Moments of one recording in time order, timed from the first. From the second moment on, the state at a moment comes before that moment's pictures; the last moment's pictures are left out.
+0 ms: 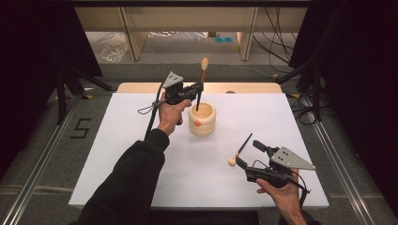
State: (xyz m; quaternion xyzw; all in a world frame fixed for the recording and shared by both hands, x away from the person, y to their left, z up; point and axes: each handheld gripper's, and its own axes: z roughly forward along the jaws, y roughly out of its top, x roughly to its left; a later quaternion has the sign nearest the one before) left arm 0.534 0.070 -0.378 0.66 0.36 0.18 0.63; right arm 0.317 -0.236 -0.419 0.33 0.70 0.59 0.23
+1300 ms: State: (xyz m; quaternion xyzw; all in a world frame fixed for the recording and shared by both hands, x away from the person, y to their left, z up) left arm 0.541 0.061 -0.410 0.68 0.38 0.18 0.60; right arm 0.317 -0.236 -0.419 0.33 0.70 0.59 0.23
